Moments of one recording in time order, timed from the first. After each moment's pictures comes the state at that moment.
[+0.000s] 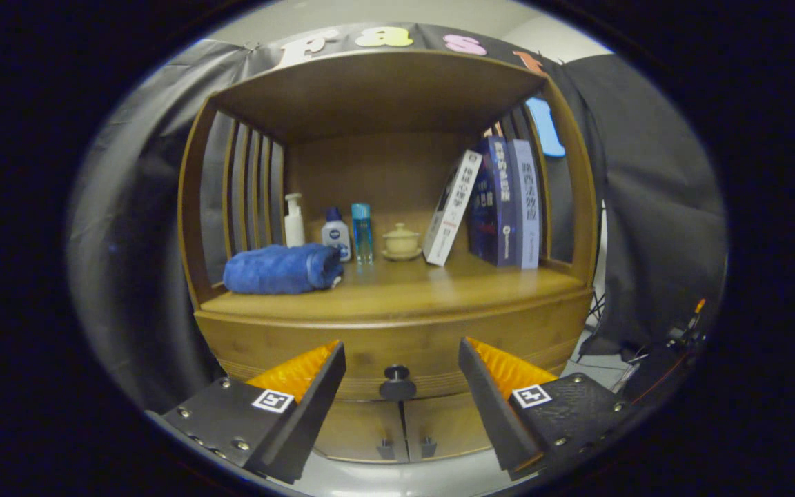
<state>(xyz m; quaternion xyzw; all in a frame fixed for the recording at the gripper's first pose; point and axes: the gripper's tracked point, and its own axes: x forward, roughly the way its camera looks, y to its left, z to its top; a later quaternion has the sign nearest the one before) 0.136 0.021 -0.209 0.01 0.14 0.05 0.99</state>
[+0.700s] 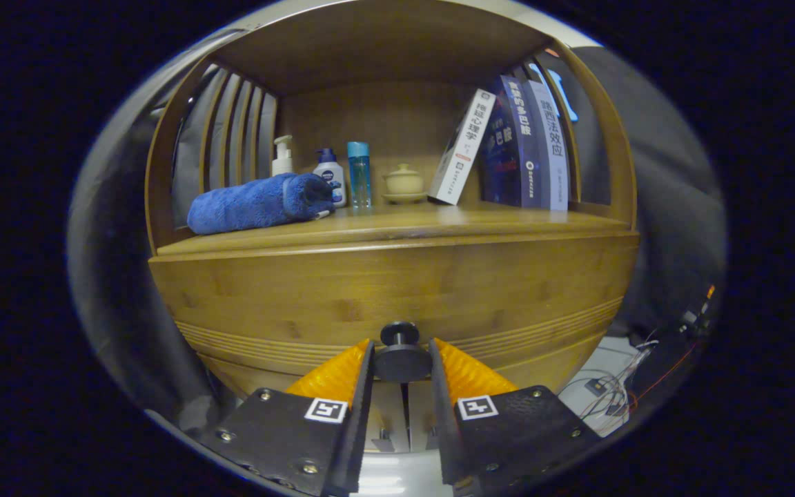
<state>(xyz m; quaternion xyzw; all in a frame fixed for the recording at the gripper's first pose) 0.172 0.025 -0.281 -0.01 0.18 0.04 0.98</state>
